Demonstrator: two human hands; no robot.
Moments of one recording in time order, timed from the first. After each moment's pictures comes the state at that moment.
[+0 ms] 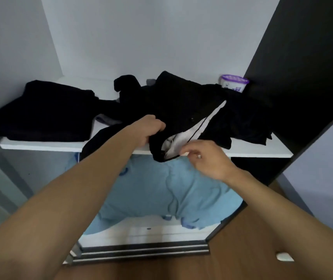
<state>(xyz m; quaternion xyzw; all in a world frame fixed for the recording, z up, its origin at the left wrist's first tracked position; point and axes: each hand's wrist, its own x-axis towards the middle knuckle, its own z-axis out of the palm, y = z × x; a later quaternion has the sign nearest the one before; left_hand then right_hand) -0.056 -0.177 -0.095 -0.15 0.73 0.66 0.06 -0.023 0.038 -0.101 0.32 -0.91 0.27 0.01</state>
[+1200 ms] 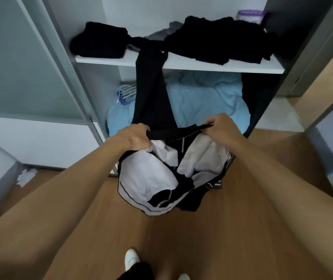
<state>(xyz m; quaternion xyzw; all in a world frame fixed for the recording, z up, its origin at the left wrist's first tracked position) 0.341 -0.027 -0.175 -0.19 0.95 0.18 0.15 0.228 0.219 -0.177 0.20 -0.91 0.36 -0.10</state>
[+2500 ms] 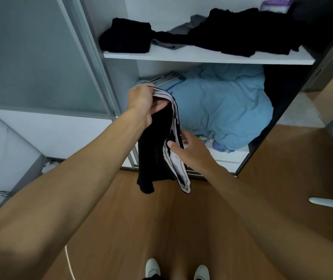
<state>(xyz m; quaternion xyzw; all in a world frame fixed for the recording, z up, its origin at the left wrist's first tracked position) 0.378 -0.055 -0.104 -0.33 0.52 0.75 -0.23 0.372 0.105 -0.223 0.28 -0.83 0.46 -0.14</state>
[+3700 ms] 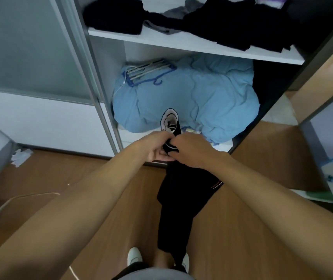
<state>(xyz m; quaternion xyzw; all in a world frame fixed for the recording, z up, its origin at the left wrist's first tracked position) 0.405 -0.031 -0.213 -0.32 0.58 0.72 0.19 0.366 0.103 -0.198 0.47 -0.88 0.03 -0.08</state>
